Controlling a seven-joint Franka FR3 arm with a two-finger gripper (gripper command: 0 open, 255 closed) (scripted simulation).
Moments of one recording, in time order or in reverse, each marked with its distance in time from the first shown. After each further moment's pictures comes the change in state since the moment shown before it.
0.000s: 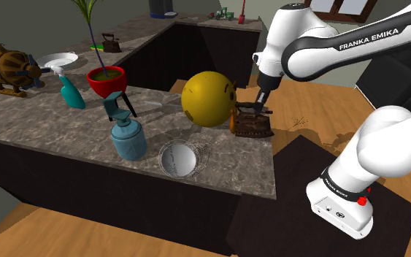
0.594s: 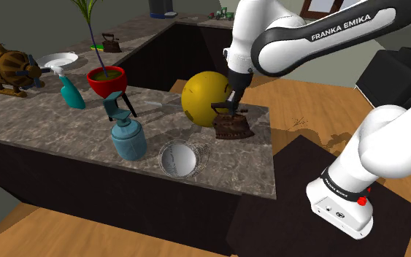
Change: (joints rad) arm 0.060 0.225 0.143 0.245 0.036 -0.026 0.180
